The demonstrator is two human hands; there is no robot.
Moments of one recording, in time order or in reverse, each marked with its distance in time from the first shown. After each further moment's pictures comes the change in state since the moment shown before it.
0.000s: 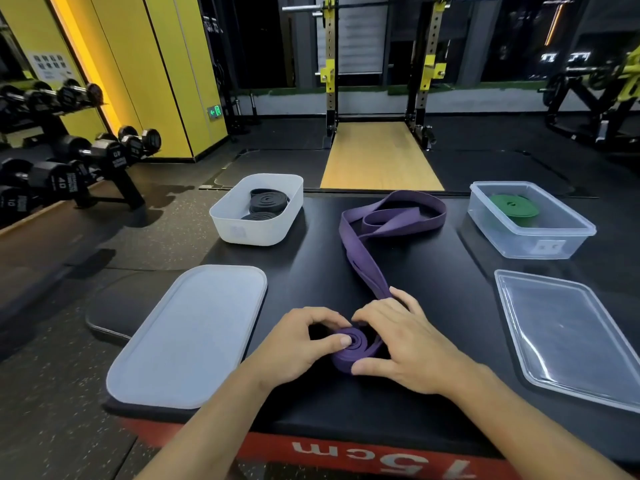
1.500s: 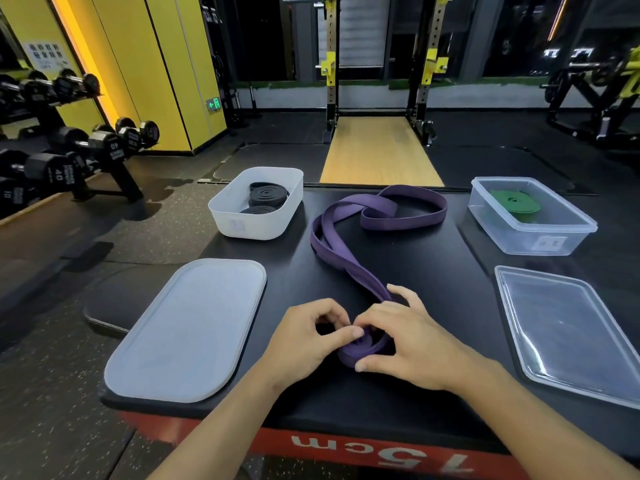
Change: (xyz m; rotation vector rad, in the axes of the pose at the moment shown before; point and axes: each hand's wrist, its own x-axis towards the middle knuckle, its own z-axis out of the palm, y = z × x) left_hand 0.000 0.004 0.019 -0.005 0.120 0.058; right_hand -0.005 -0.001 -0.008 0.170 0.009 -0.048
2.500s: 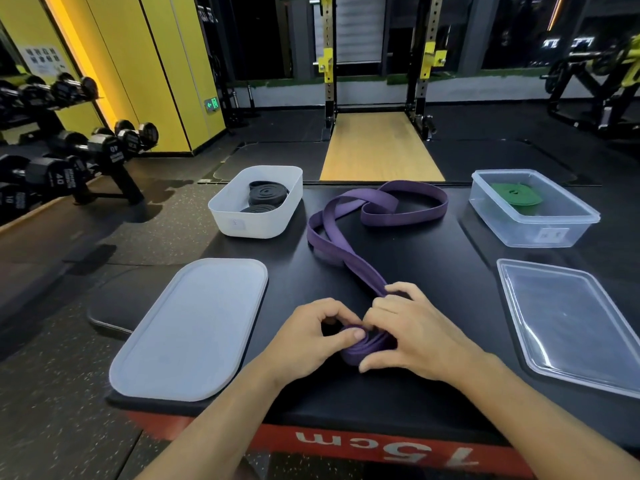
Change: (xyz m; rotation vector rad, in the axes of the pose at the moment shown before) left_hand 0.004 -0.006 -0.003 0.008 -0.118 0.026; right_hand 0.003 0.012 0.009 -0.276 0.104 -0.142
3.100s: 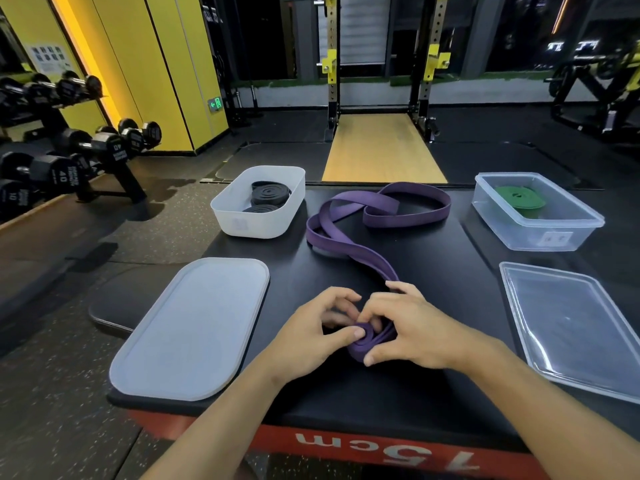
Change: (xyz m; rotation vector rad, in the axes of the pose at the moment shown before) left_hand 0.001 0.005 -0.001 -0.108 -0.023 -0.036; right_hand 0.016 0.005 -0.017 0.385 -0.257 0.185
